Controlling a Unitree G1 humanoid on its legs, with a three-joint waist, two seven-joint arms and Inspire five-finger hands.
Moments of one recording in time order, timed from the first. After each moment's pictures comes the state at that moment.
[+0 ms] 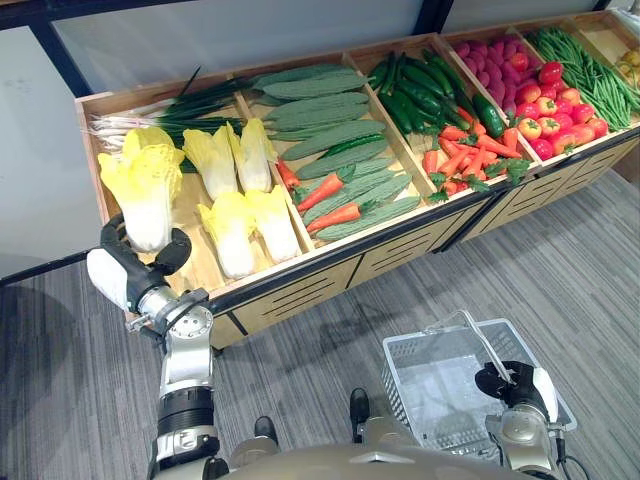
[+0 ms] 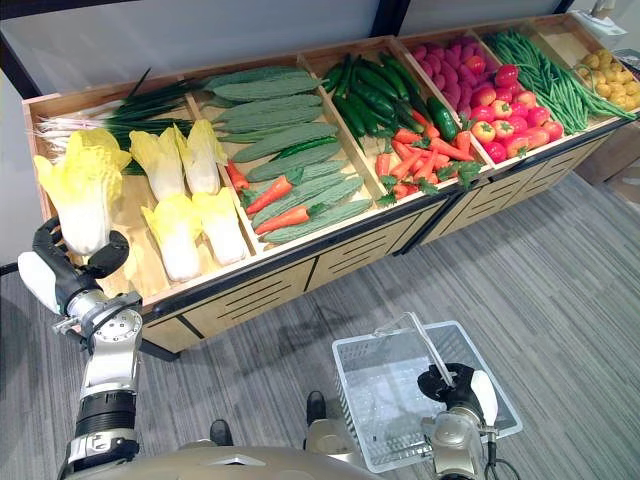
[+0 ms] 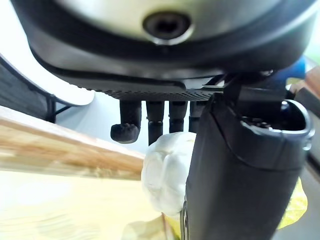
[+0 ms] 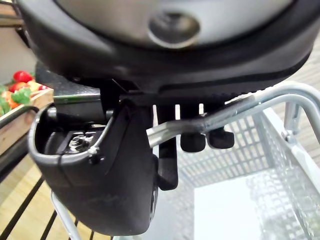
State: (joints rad) left arm -0.11 0.00 0.31 0.06 0.38 0.13 0.70; right arm 0.11 -0.18 -0.40 0.73 -0.47 0.00 -0.29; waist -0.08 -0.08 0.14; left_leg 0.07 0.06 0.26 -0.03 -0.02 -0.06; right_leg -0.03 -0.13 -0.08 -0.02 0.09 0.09
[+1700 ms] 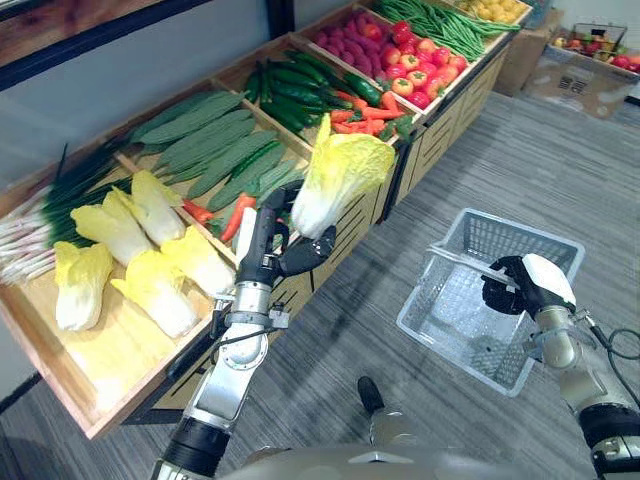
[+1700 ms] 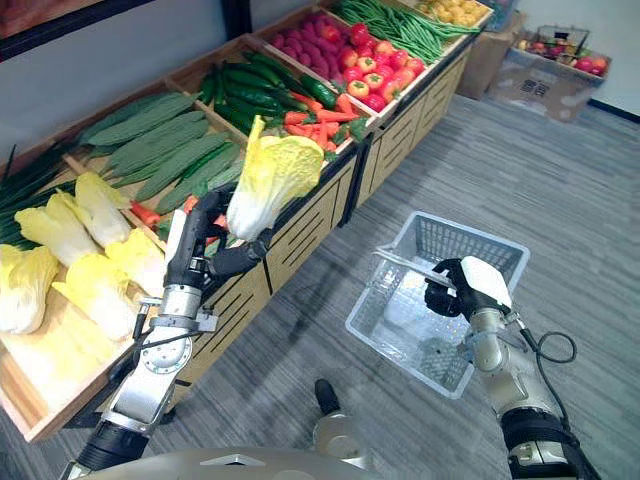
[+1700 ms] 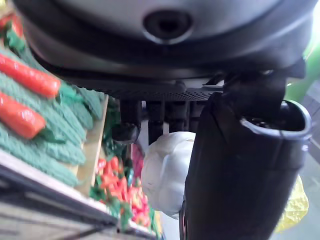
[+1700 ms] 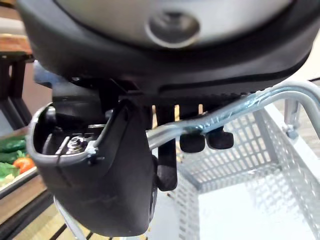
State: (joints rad) left arm 0.03 0.20 -0.31 -0.10 0.15 -0.22 0.28; right arm -0.08 -0.67 0.02 0.57 -0.52 -0.16 -0.17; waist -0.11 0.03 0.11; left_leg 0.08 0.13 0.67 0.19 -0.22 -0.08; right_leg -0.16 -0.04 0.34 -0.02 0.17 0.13
